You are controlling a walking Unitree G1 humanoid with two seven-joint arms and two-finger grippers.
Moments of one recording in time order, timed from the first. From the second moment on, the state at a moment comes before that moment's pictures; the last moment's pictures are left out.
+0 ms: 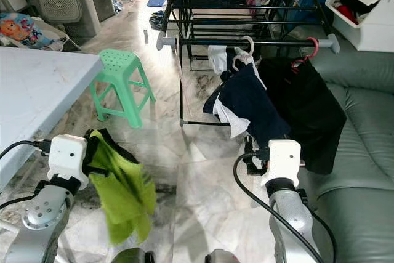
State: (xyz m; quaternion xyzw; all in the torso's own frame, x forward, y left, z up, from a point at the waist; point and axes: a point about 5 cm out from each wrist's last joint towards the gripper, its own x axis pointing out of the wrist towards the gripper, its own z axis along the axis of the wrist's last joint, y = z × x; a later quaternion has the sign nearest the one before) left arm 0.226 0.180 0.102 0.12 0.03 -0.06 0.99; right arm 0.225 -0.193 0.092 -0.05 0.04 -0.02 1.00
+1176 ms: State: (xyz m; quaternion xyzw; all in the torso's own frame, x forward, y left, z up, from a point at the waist) left arm 0.227 0.178 0.102 0.12 0.02 -0.06 0.99; right arm 0.227 -0.189 0.091 -0.06 0.06 -0.01 1.00
